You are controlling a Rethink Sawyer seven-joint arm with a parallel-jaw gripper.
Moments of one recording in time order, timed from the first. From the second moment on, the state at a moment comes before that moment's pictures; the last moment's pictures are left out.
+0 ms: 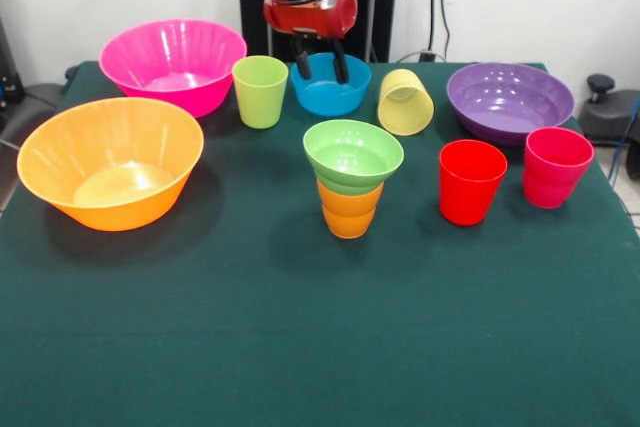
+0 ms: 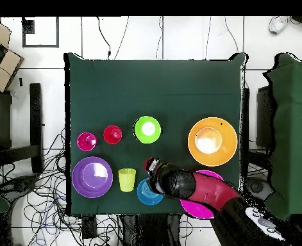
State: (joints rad) arm -0.73 -0.72 0.33 2.17 -0.16 0.25 2.01
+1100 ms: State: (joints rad) arm -0.68 -0.71 0.29 2.20 -0.15 0.15 2.09
